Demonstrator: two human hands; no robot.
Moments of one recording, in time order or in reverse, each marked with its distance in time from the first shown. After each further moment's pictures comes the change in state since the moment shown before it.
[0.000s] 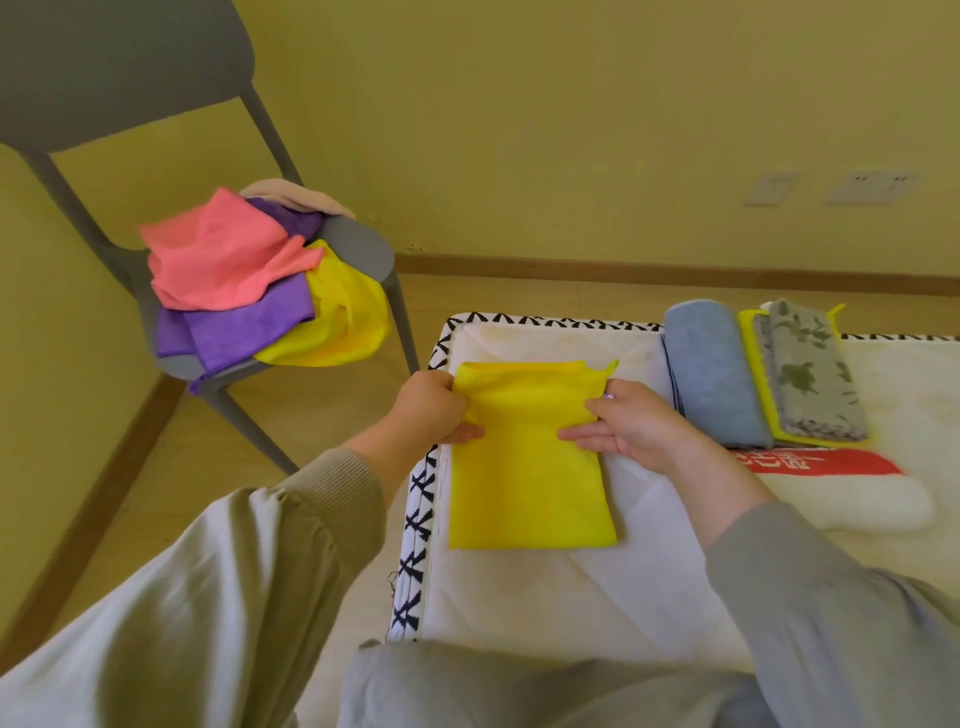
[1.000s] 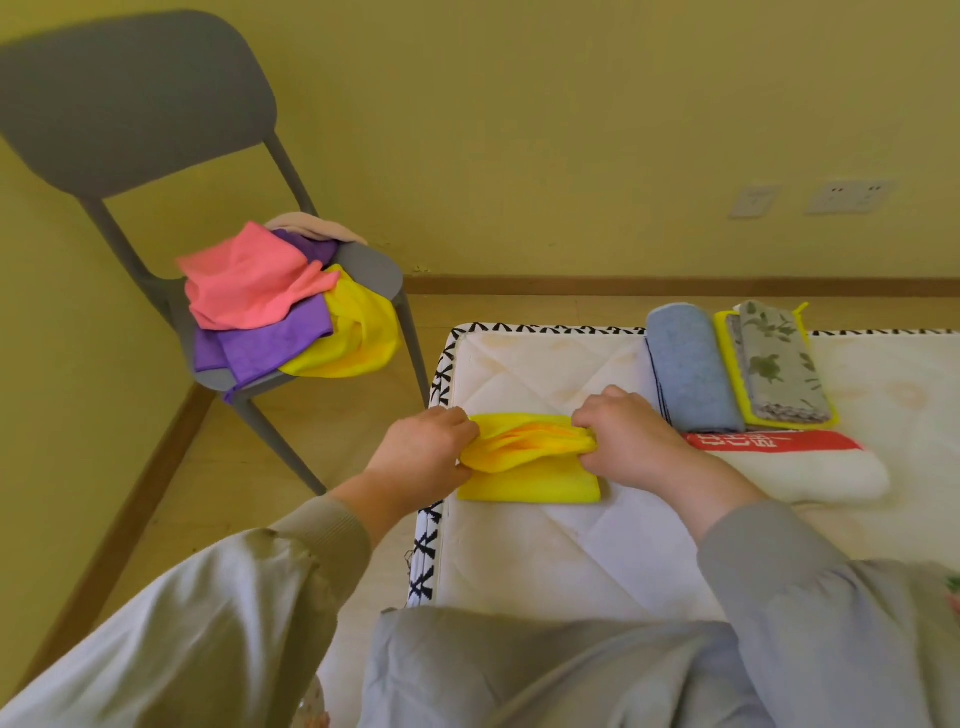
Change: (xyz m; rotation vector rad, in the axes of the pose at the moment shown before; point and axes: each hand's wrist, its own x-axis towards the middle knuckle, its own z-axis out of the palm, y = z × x) left_hand -0.058 -0.045 -0.018 1.081 0.147 0.995; right_hand -0.043 0.013 -0.006 -1.371 0.086 -0.567
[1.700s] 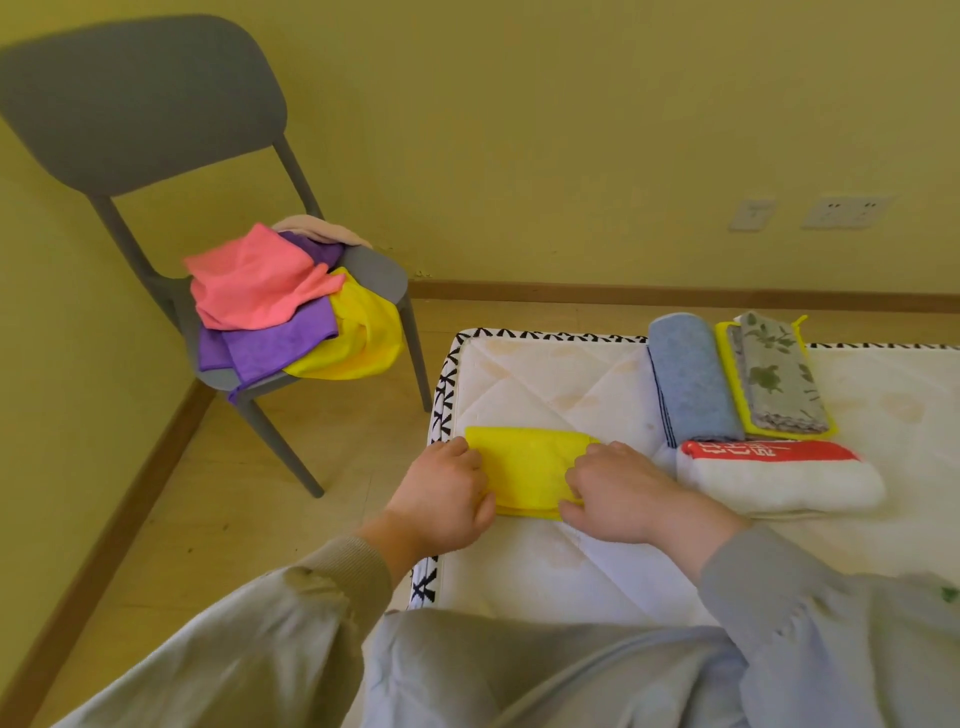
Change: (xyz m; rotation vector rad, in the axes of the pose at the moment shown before) left_hand -0.019 0.021 0.032 -0.009 0.089 0.068; right_hand -0.023 -0.025 0.019 -0.335 -0.236 -0.117
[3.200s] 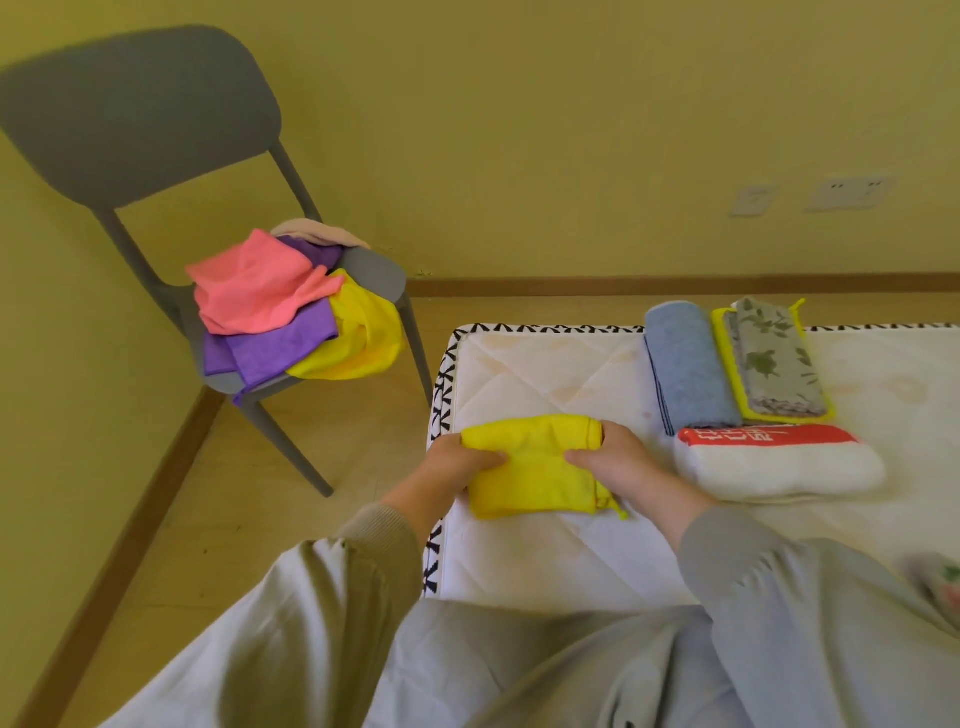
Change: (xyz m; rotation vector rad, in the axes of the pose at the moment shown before) left_hand 0.037 0.005 0.000 -1.291 -0.173 -1.145; right_hand 0.032 0.012 0.032 1.336 0.231 0.610
